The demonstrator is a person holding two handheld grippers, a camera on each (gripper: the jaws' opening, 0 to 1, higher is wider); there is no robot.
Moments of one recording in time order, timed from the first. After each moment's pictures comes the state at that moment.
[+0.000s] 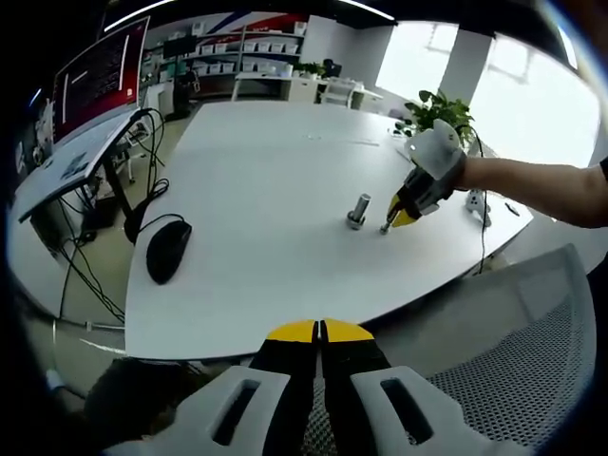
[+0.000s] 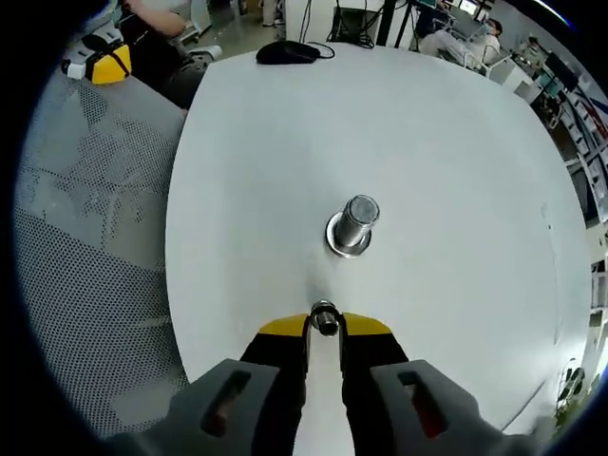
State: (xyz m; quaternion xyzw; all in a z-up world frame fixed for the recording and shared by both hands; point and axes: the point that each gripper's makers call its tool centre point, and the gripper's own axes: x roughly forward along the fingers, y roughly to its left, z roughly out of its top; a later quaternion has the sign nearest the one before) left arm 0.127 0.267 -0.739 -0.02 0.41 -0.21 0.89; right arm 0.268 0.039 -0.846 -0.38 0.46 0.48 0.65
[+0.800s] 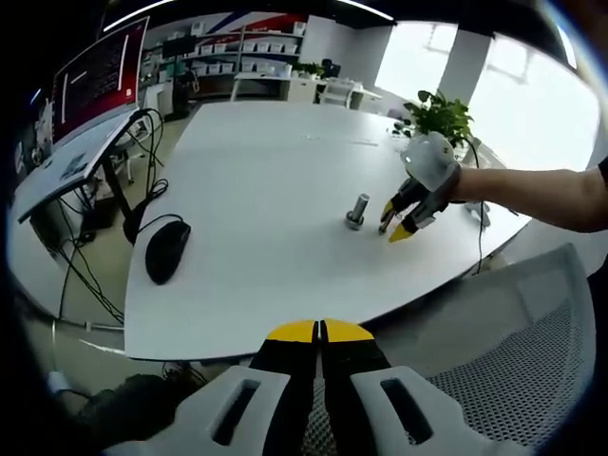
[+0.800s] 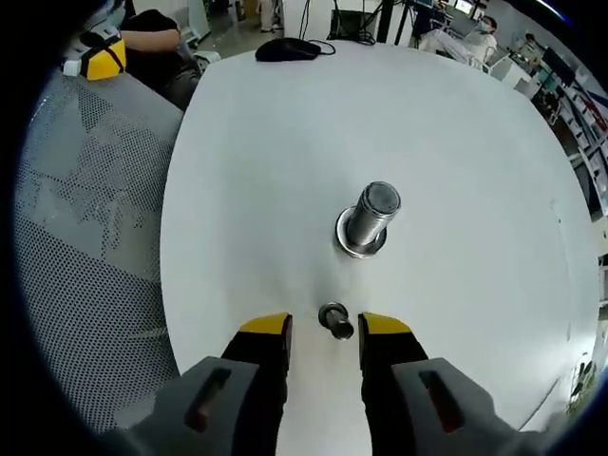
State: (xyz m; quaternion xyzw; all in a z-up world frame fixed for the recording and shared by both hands) left arm 0.128 0.267 -0.739 -0.02 0.41 -0.21 0.89; right arm 0.259 0.039 -0.856 -0.35 0.45 0.48 0.66
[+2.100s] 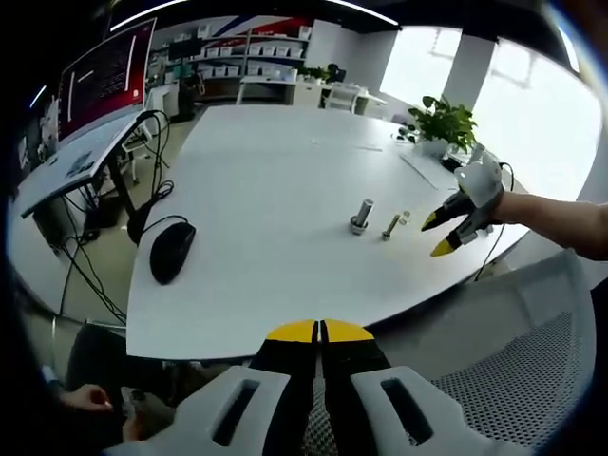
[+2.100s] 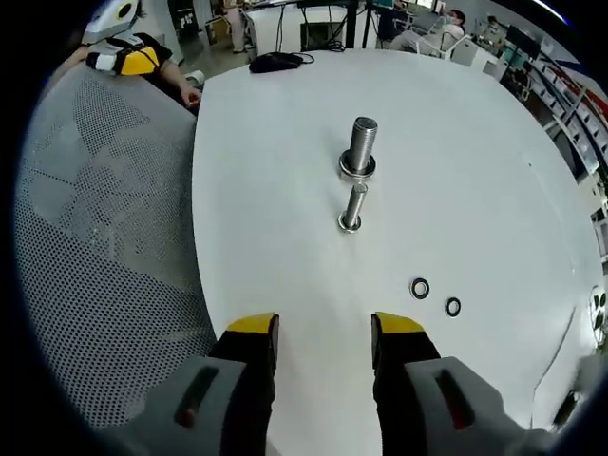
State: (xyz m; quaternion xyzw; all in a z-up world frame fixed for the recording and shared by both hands) left arm 0.128 0.269 -0.736 -0.03 0.40 -0.20 0.90; right arm 0.213 -0.024 -0.842 -0.30 0.46 0.45 0.70
